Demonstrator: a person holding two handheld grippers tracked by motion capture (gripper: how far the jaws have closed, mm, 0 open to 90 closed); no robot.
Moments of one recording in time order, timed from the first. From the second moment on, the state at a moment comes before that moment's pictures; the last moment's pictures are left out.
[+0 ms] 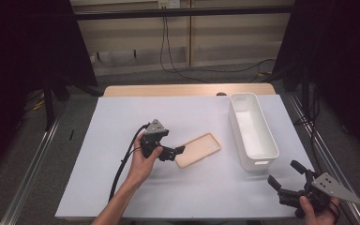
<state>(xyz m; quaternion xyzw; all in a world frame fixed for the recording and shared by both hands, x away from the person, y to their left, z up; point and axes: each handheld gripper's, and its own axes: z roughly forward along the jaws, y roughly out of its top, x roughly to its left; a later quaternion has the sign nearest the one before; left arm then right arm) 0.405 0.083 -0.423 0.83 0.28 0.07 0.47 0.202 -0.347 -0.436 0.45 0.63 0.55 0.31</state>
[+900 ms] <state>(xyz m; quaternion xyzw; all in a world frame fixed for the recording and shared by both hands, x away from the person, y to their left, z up) 0.429 0.051 -0.422 0.89 0.24 0.01 0.38 0.205 -0.344 -0.436 0.45 0.63 0.55 0.31</state>
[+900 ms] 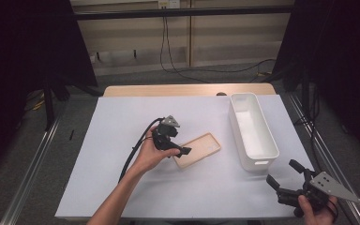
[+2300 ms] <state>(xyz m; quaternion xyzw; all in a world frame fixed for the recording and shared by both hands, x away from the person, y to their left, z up) 0.451 0.033 -0.440 0.94 0.22 -0.01 0.26 0.205 -0.343 -0.436 0.45 0.63 0.55 0.31</state>
